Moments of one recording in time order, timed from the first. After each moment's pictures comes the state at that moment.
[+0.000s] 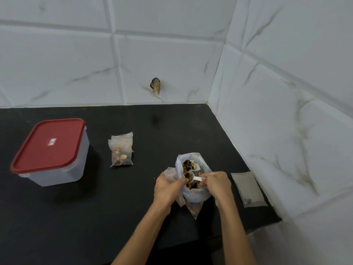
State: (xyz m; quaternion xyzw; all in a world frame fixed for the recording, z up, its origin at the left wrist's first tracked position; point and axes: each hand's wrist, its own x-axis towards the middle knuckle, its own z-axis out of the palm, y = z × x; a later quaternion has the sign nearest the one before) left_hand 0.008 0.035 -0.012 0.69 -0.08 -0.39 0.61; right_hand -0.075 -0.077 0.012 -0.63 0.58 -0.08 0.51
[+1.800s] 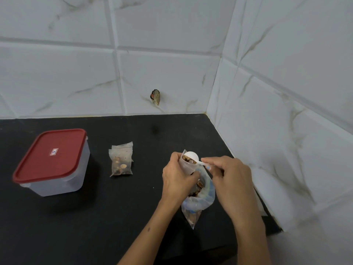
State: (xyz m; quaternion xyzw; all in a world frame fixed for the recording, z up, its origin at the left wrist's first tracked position) left_hand 0.003 0.009 0.039 0.77 -0.28 -0.14 0.56; right_hand -0.103 -0.038 0.115 -0.87 0.37 -0.24 0.22
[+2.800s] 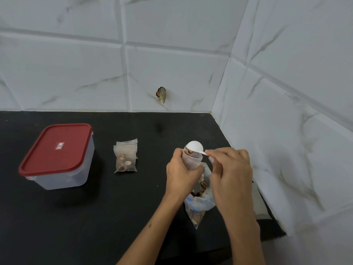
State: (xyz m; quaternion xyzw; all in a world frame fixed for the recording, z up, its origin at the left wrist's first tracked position) left_hand 0.008 0.012 0.051 0.74 -0.26 -0.16 0.61; right_hand -0.085 -0.027 0.104 -0.86 0.31 -0.38 0.11
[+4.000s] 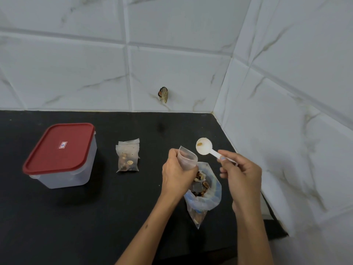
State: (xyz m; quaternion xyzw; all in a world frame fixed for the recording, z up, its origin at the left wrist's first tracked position) left_hand 0.018 0.024 0.051 0.75 -0.25 -0.16 0.59; right_hand -0.090 -0.041 0.100 -0.65 0.41 -0.40 0.51
